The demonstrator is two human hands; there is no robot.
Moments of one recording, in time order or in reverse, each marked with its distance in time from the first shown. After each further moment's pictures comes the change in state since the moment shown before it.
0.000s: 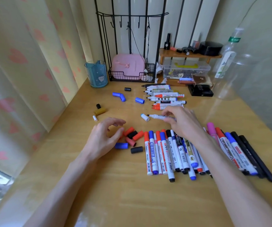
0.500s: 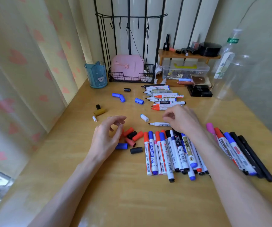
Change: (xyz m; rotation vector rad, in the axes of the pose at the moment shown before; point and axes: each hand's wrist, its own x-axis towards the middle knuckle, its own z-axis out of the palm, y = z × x) left_hand -0.001 0.011 0.013 -0.030 0.152 0.024; right_hand 0.014 -0.002 -0.004 -0.067 -0.049 0.096
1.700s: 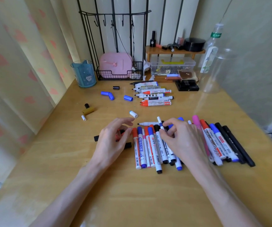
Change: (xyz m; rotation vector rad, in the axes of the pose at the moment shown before) left_hand -0.017 0.050 0.024 -0.119 -0.110 0.071; right_hand -0.105 0.004 -0.001 0.147 0.241 0.061
